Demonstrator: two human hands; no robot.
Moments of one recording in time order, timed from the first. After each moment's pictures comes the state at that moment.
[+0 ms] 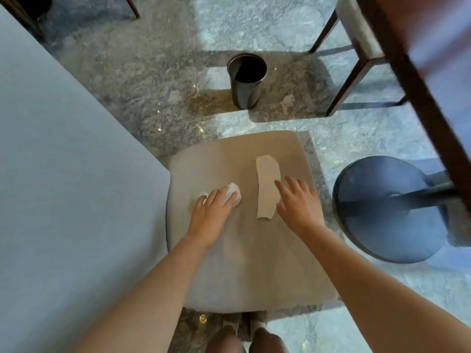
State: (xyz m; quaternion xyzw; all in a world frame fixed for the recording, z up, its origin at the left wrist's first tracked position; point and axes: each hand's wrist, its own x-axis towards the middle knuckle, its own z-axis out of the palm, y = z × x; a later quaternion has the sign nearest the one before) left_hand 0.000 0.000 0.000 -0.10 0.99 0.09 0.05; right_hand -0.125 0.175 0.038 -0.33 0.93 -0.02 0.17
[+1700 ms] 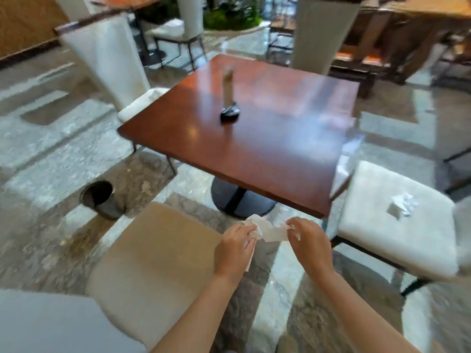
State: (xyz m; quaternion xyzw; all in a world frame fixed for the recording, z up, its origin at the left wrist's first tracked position) left_hand 0.114 0.263 0.274 0.23 0.90 0.37 0.00; right_hand 0.175 0.425 0.297 0.22 0.93 -0.25 -0.13
